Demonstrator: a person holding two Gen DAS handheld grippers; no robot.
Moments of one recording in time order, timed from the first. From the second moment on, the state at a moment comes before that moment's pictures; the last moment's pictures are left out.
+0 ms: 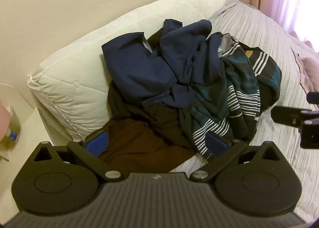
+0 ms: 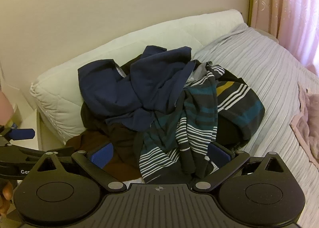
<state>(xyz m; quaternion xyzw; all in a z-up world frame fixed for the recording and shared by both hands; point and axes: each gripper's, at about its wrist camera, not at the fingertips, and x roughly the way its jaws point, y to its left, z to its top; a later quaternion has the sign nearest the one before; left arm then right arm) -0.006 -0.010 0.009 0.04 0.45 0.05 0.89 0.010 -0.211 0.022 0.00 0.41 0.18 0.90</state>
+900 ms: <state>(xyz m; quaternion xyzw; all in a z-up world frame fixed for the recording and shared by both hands) -0.001 -0.009 0.002 0.02 0.45 0.03 0.89 0.017 -0.216 0.018 0.00 0.41 0.17 0.90</state>
